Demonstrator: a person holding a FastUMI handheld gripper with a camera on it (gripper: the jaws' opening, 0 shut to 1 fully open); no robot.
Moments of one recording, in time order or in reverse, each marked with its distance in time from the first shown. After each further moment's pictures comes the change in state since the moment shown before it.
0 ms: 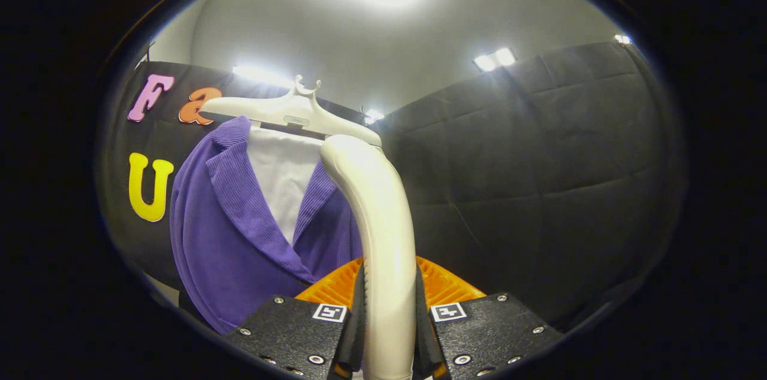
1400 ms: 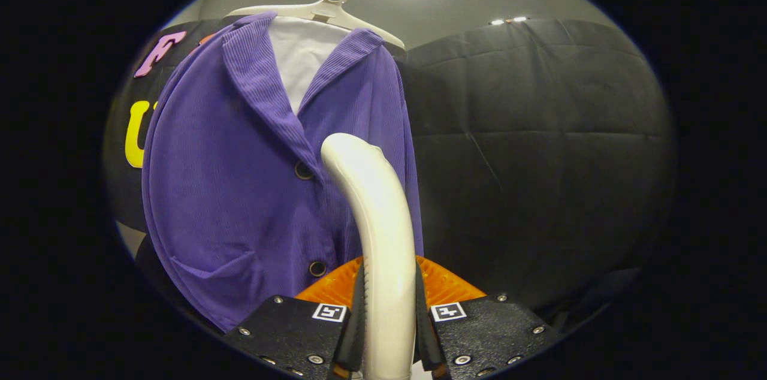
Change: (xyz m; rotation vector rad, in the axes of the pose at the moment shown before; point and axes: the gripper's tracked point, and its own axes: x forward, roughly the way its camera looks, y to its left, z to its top) arm -0.006 0.029 -0.180 -0.068 0.275 0.011
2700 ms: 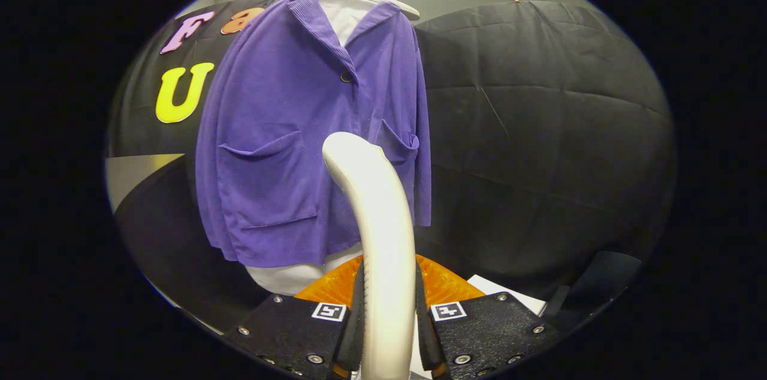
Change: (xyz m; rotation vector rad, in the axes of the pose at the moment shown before) arm -0.129 -0.010 -0.106 -0.052 0.151 0.136
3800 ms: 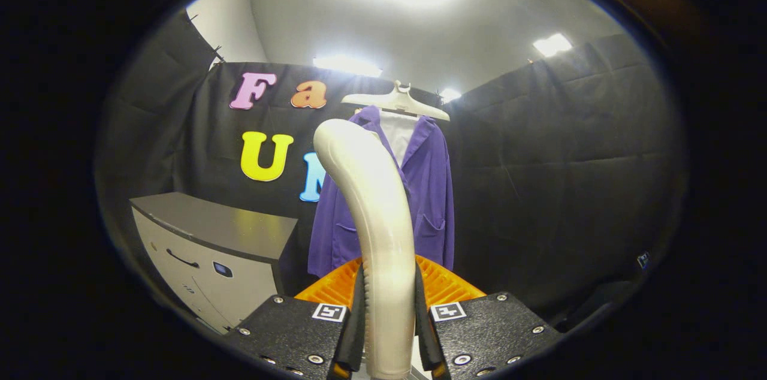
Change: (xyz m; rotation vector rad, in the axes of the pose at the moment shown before) arm -0.236 -0.007 0.088 -0.025 -0.306 0.277
